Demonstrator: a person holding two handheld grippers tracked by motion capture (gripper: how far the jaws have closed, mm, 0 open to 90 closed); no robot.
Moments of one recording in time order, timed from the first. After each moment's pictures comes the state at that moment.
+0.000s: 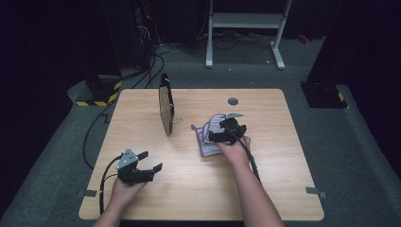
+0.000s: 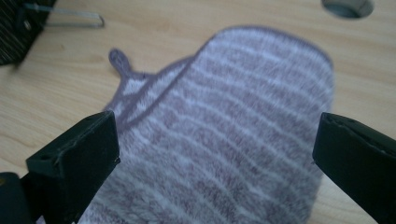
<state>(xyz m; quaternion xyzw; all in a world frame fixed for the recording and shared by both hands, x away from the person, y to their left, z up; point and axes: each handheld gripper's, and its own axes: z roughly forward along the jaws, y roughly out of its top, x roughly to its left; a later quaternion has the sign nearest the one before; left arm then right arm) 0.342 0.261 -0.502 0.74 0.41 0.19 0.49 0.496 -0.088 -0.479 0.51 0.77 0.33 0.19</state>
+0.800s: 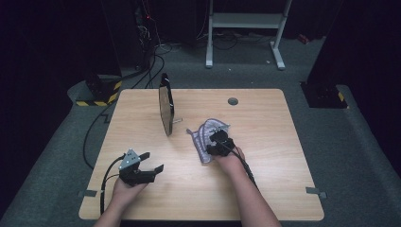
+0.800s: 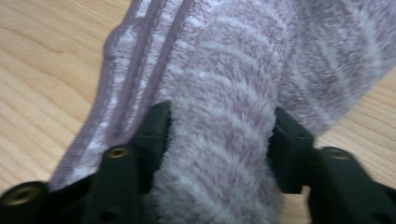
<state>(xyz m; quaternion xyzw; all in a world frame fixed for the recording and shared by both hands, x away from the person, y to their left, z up) 0.343 0.256 -0.505 0.76 0.40 0.19 0.48 0.465 -0.063 -0.502 0.46 0.83 0.26 0.16</state>
